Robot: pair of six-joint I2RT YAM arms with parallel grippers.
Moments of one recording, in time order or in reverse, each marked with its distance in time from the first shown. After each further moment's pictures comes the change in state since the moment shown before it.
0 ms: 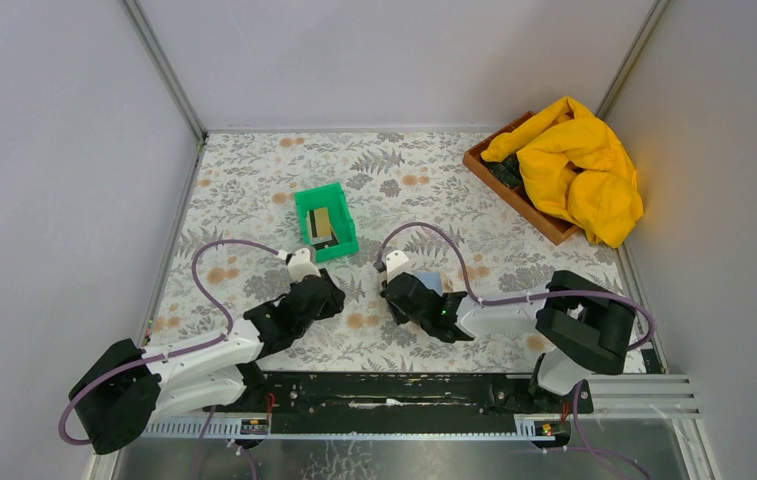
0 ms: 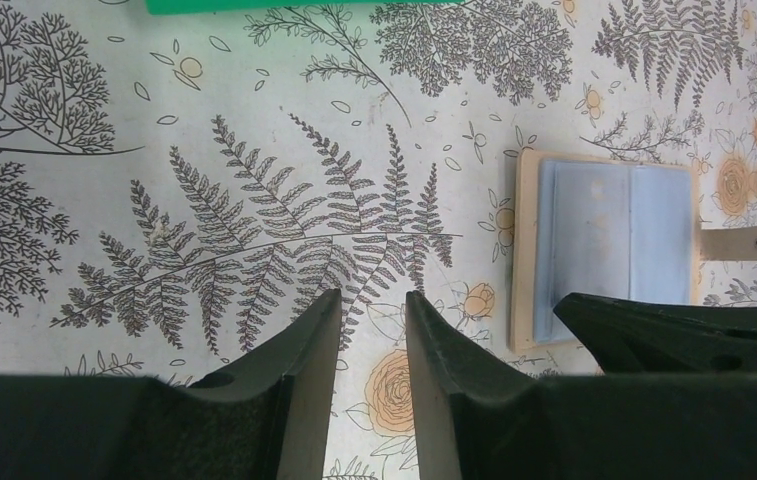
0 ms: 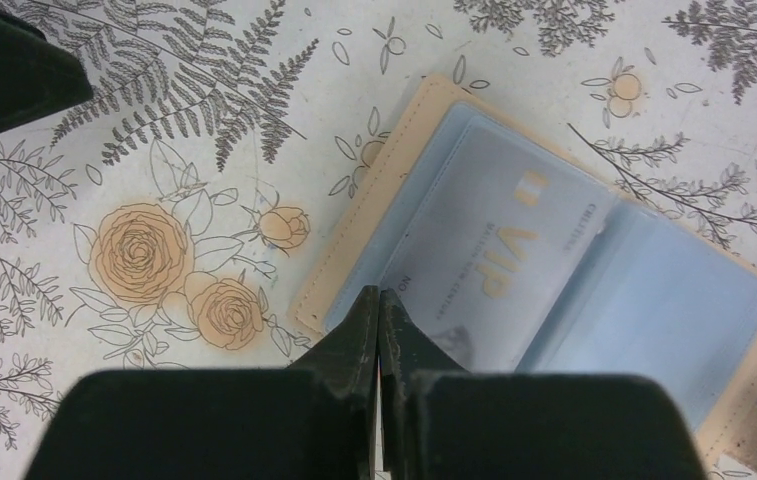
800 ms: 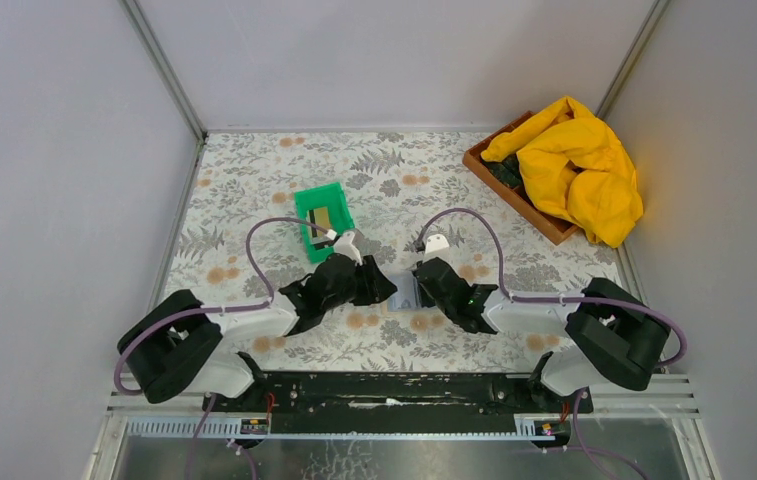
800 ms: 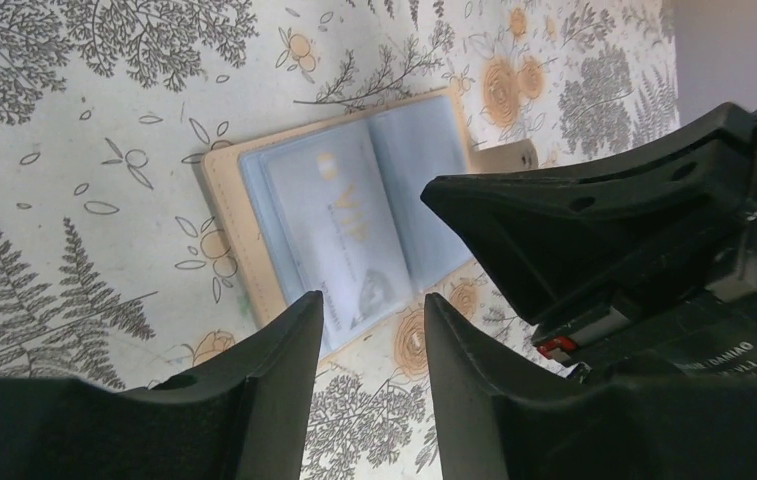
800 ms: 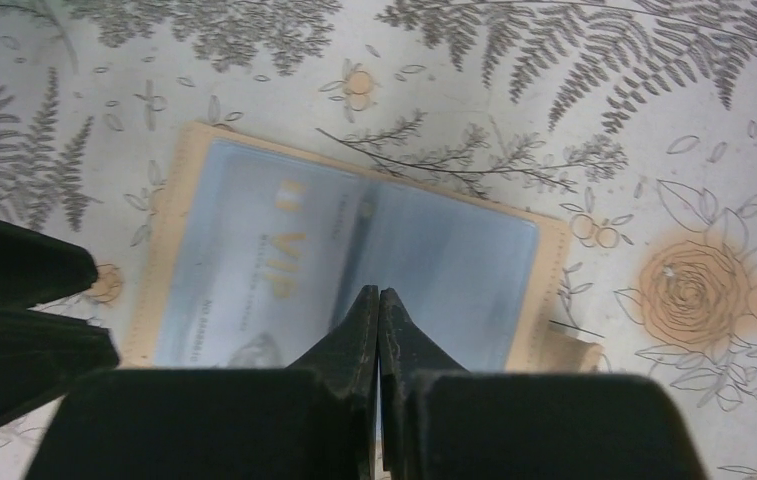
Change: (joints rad) left arm 0.009 0.359 0.150 0.380 0.407 0.040; right arm -0.165 -0.158 -0.111 -0.019 0.053 0.072
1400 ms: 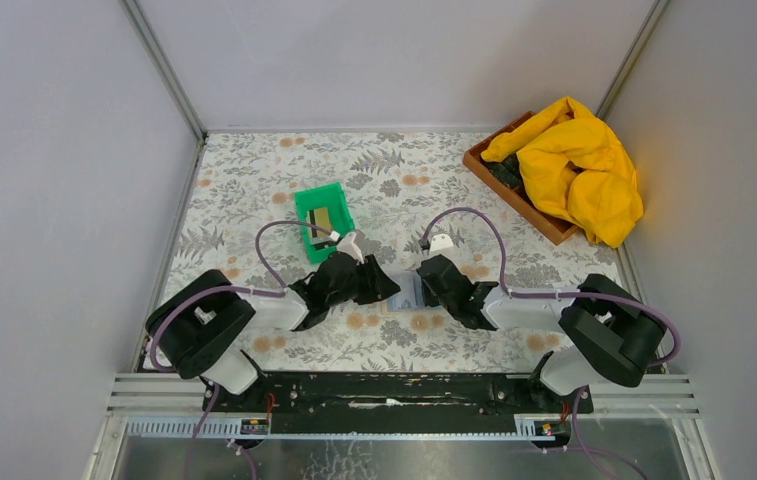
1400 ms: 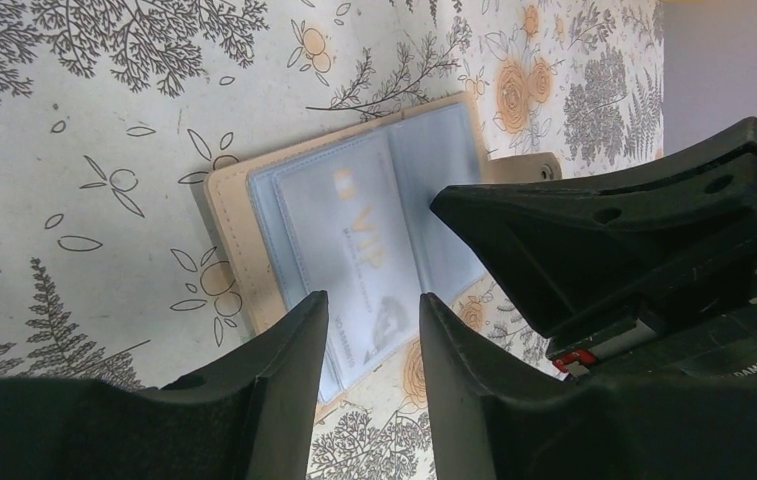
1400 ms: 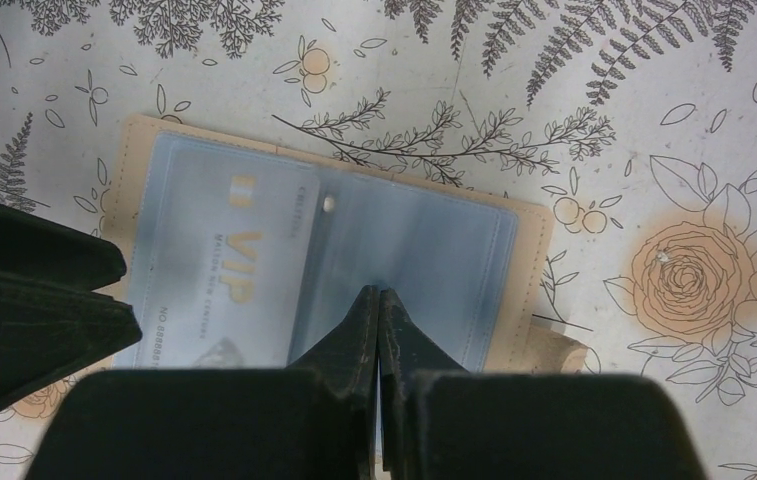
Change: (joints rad) left arm 0.063 0.170 -0.009 0.195 0.119 -0.059; right arm -0.058 0.029 -0.010 -0.018 -0.038 0.034
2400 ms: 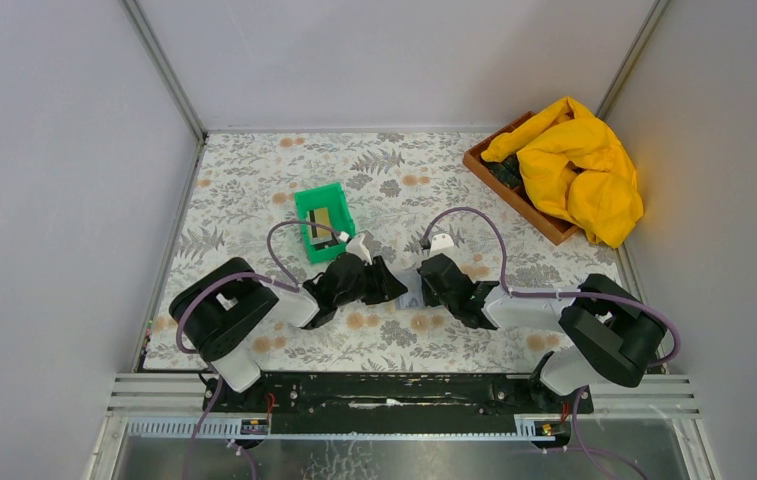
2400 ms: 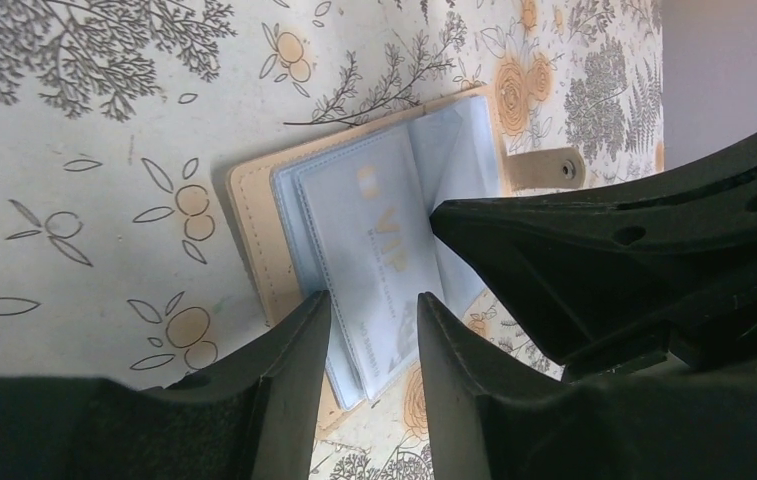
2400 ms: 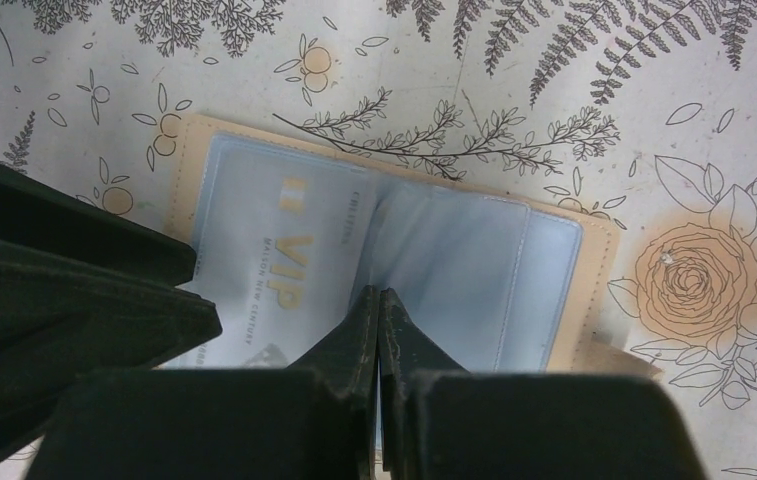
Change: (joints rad) left arm -0.019 0.138 0.028 0.122 0.016 0.004; right arm -0.010 0.000 0.000 0.000 -0.025 0.000
